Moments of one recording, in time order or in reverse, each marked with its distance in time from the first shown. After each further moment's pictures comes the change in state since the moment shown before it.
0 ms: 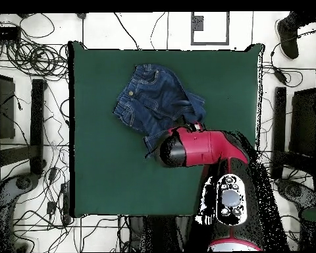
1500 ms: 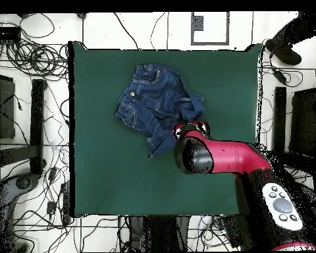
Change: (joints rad) arm -0.335 -0.061 0.347 0.185 0.004 -0.192 0.000
